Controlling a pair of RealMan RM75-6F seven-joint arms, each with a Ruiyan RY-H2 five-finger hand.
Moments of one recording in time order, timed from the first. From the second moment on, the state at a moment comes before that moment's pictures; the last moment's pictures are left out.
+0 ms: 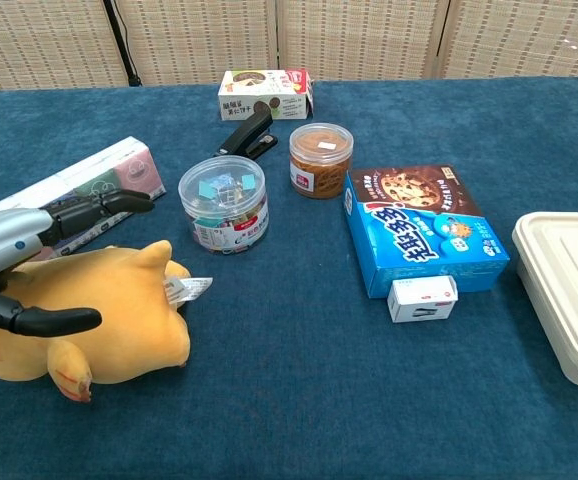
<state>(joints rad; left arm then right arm) -0.42 -1.52 0.14 -1.42 1.72 1.27 -0.11 0.02 -1.02 -0.01 -1.59 -1.72 1.65 0.17</state>
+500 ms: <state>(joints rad) -0.46 -1.67 0.10 -1.37 1.67 1.15 0.01 0.02 -1.03 0.00 -1.58 -1.72 1.65 0.17</state>
